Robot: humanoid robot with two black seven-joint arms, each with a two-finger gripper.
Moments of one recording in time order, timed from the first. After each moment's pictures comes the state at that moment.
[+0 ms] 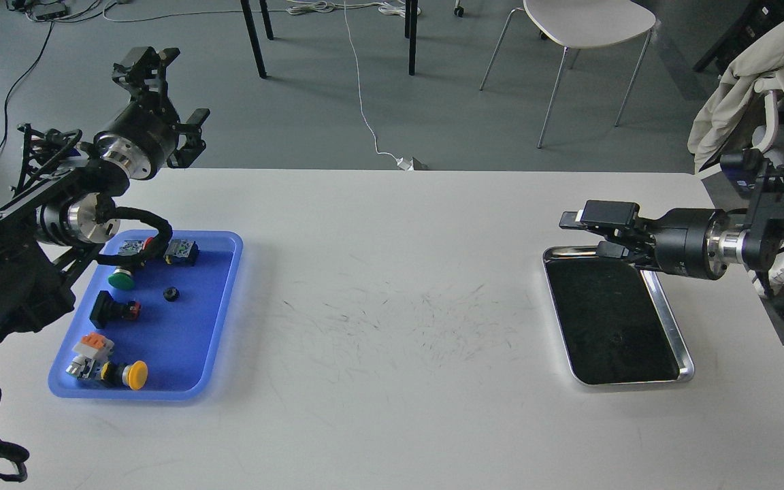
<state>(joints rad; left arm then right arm) -0.88 0.43 -0.58 -0.70 0.11 -0.16 -0.26 1.08 -0.92 0.03 1.37 -0.88 0.43 0.06</state>
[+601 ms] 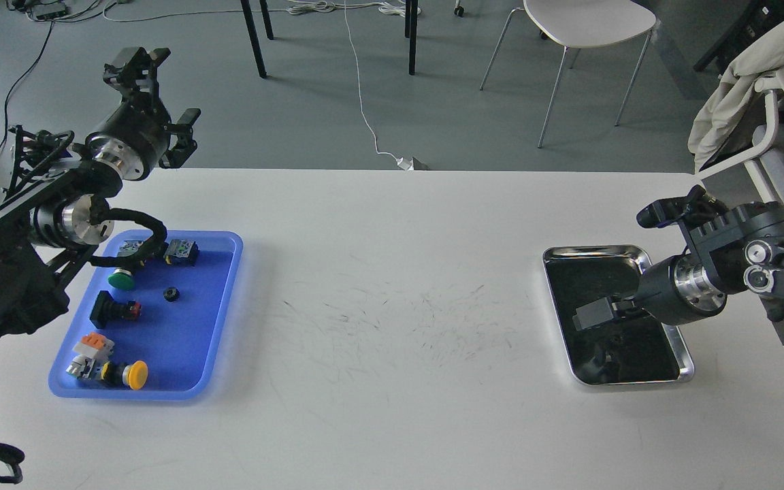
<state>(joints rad) -0.87 0.44 -0.58 -0.70 0.11 -0.15 -0.27 1.42 -0.74 -0.59 1.33 -0.99 0.49 0.02</state>
